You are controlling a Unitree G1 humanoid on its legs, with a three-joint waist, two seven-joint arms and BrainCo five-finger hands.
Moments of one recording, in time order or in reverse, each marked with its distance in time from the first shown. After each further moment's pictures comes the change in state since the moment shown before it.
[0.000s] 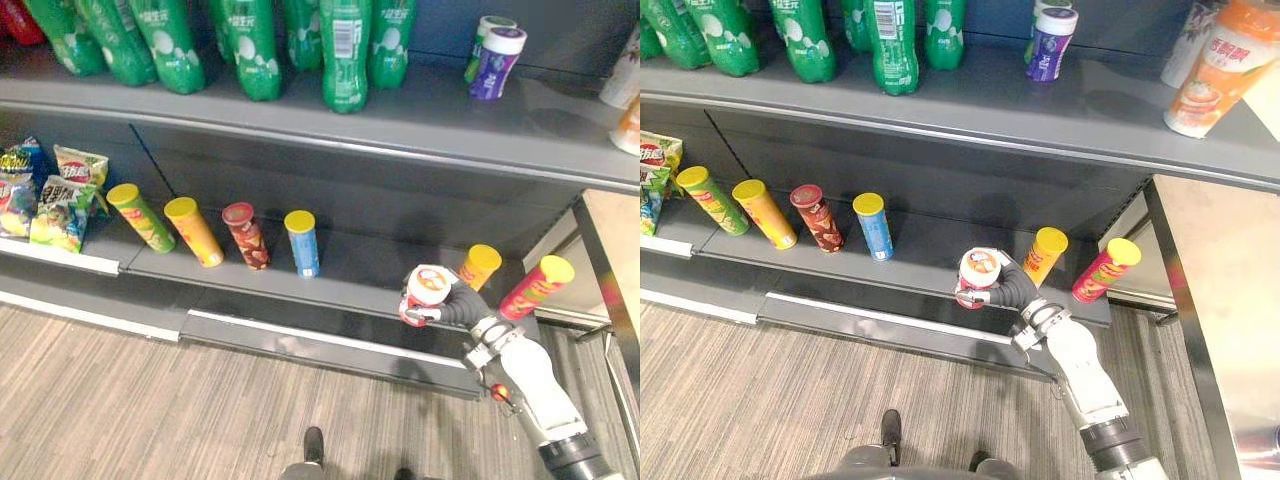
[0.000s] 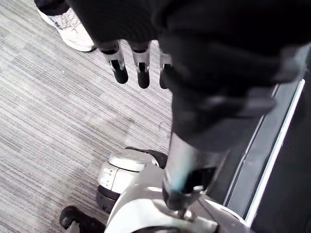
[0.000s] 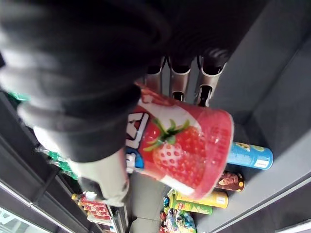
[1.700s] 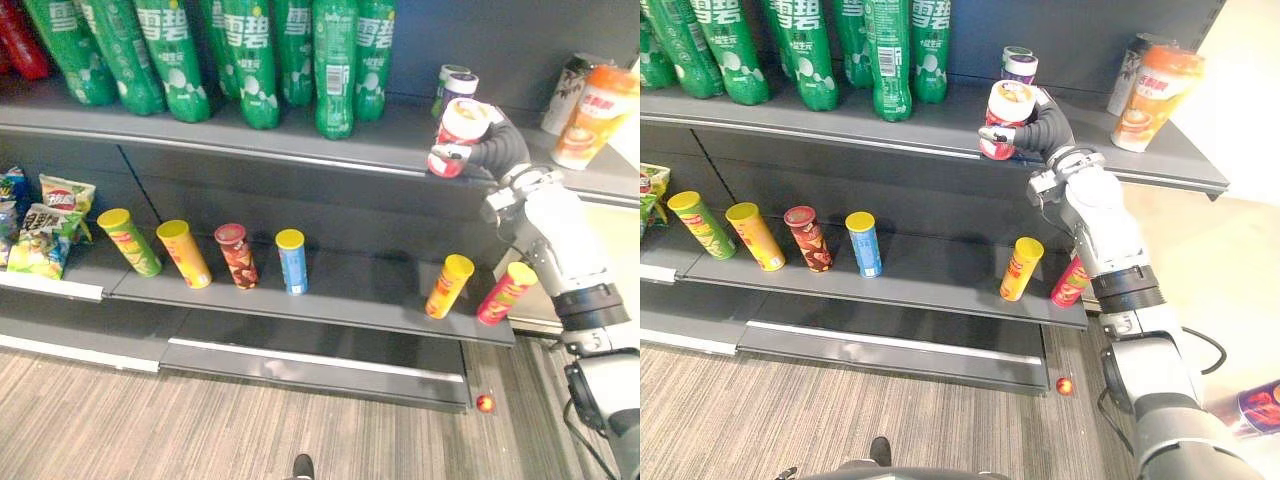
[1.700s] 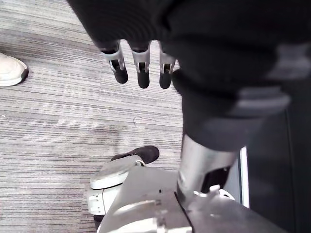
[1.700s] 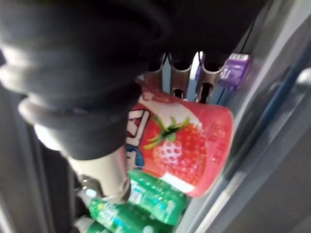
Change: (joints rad) left arm -0.058 0.088 -0.114 -0.016 0.235 0.056 -0.005; right arm -0.773 -0.164 -0.038 0.316 0.108 0.321 -0.215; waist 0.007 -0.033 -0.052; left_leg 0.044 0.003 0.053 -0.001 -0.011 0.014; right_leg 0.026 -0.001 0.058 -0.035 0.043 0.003
